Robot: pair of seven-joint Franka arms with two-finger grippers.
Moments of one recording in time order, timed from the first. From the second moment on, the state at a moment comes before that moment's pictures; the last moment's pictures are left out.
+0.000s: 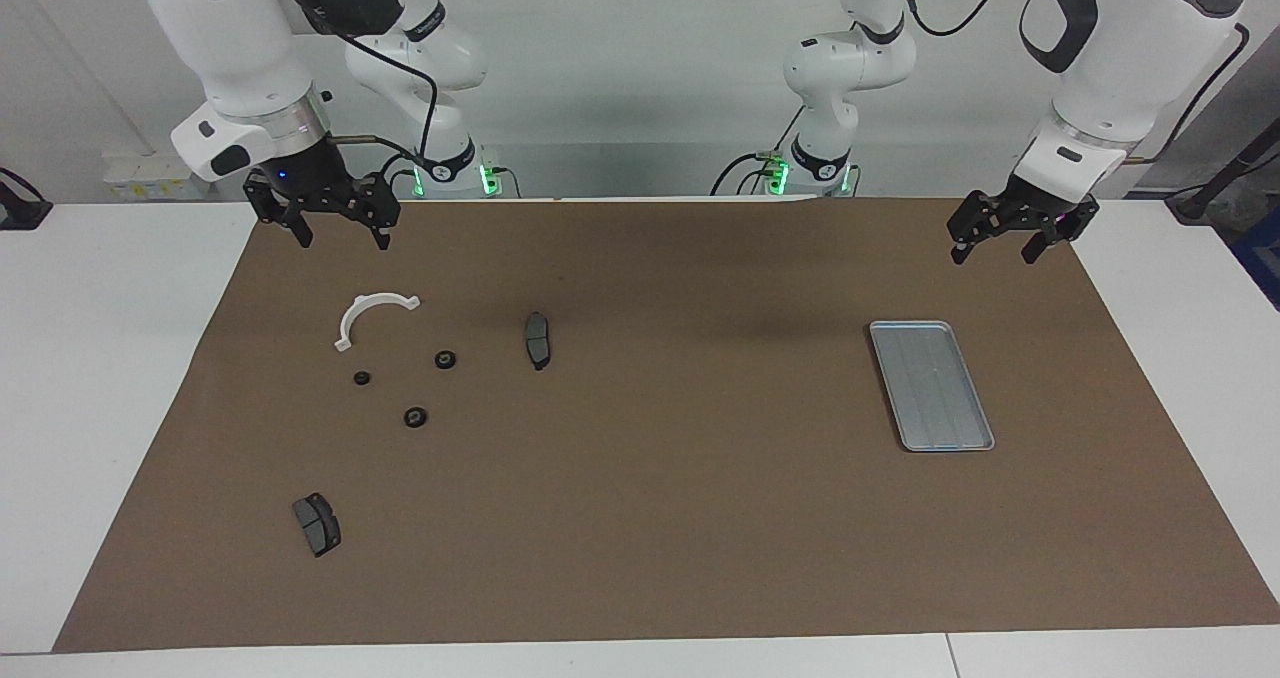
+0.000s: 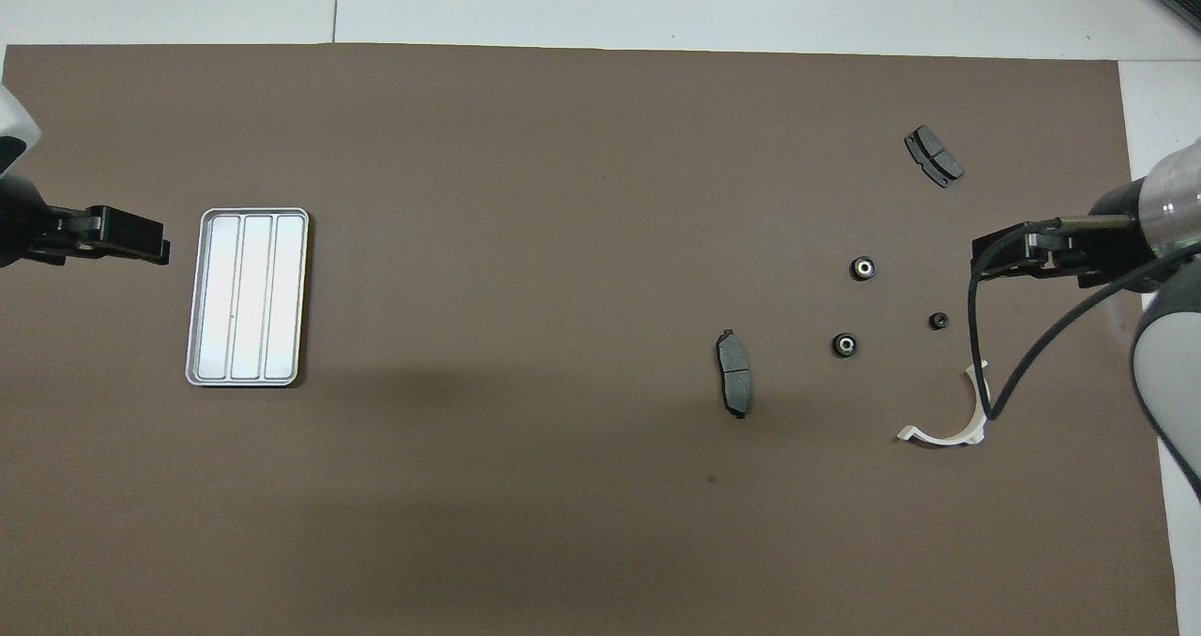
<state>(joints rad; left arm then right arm) 0.10 0.01 -0.14 -1.65 -0.02 1.68 0.03 -0.02 -0.01 0.08 -1.63 -0.01 1.61 0.13</state>
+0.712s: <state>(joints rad) 0.10 0.01 -0.14 -1.65 -0.02 1.68 0.03 -0.04 -0.01 0.08 -1.63 -0.01 1.61 0.13</state>
